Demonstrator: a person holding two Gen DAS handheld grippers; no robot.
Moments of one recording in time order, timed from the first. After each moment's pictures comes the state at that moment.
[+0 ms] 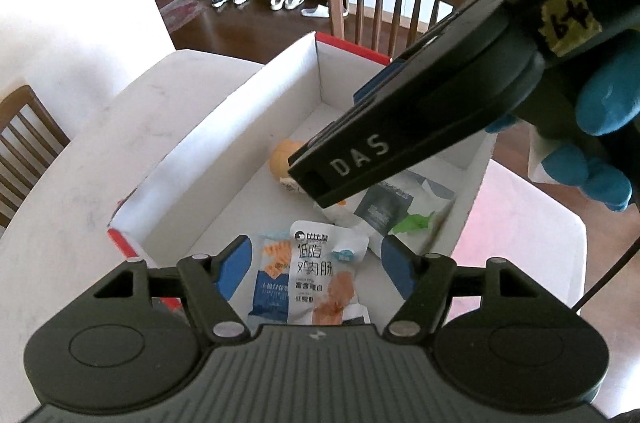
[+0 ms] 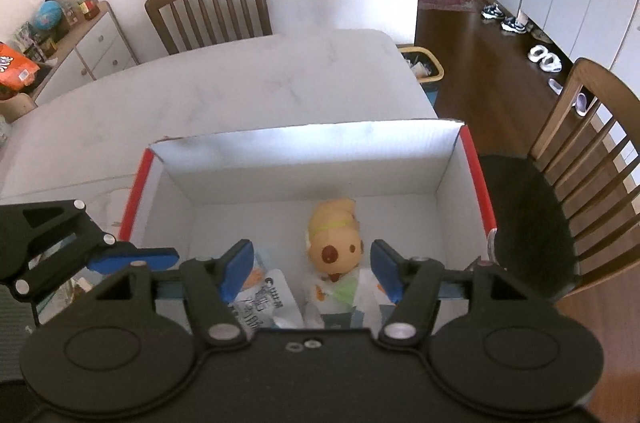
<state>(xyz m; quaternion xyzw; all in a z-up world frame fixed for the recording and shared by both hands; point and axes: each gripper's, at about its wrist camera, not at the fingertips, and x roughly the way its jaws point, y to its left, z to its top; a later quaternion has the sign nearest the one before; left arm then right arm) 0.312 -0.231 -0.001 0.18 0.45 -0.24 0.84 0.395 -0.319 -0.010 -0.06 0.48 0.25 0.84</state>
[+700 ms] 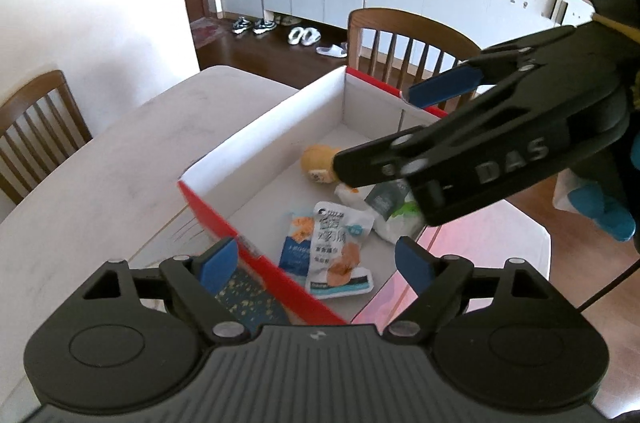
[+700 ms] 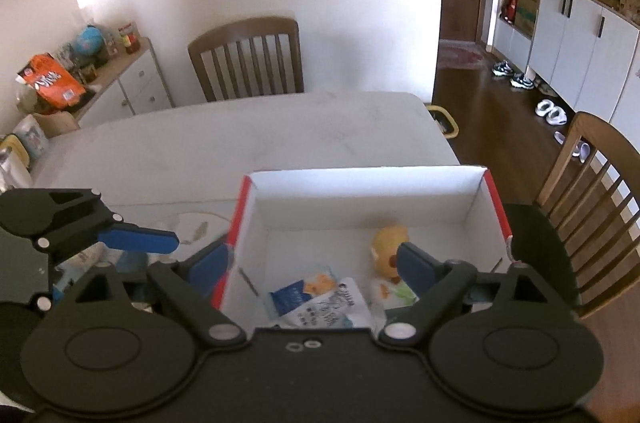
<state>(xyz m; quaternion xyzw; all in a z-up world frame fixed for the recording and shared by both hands) 0.259 -0.164 0.047 0.11 0.41 -0.24 0.87 0.312 -0.301 0.047 -0.05 0.39 0.28 0.87</state>
